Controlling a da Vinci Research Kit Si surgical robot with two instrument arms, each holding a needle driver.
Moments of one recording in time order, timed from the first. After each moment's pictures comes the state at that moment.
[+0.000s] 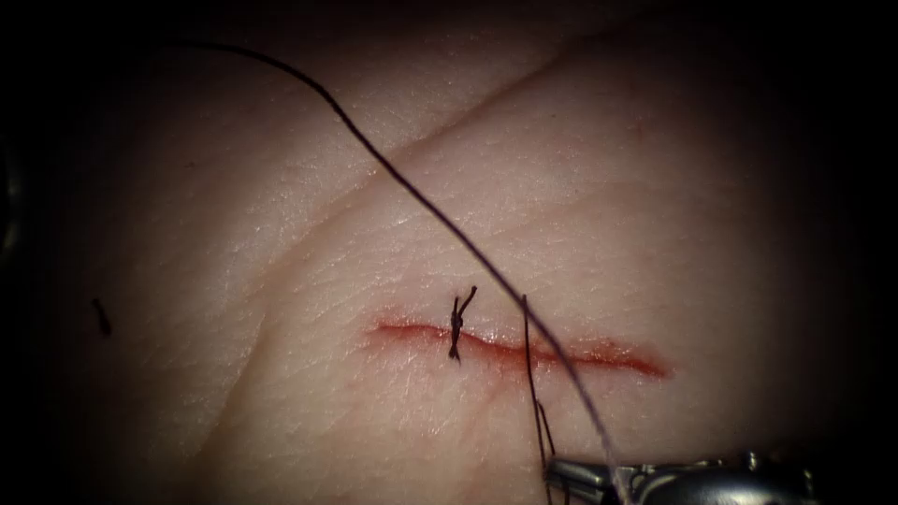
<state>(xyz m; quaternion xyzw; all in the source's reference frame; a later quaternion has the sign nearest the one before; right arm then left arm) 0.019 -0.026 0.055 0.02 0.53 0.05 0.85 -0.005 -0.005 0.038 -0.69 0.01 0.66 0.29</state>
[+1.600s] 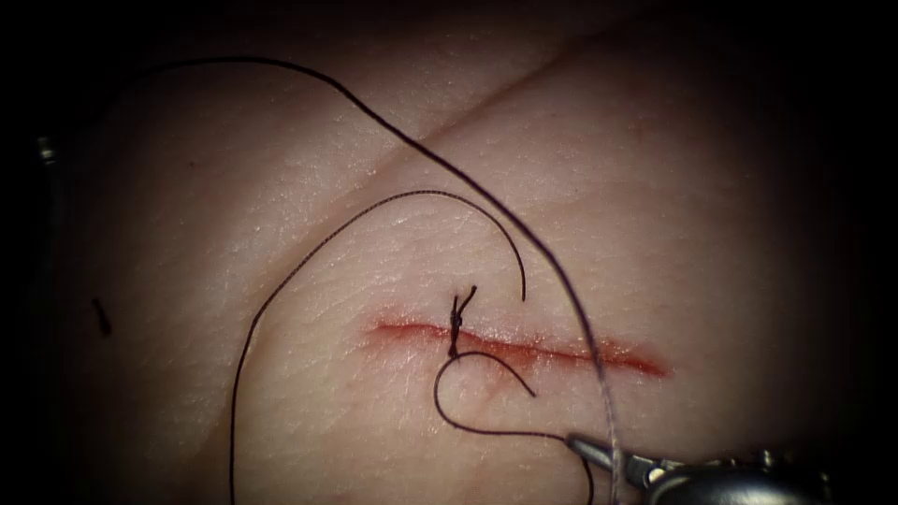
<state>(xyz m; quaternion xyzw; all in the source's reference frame) 0.019 -0.023 0.058 0.00 0.53 0.05 0.85 -0.004 -0.006 0.043 -0.72 0.00 0.66 0.22</state>
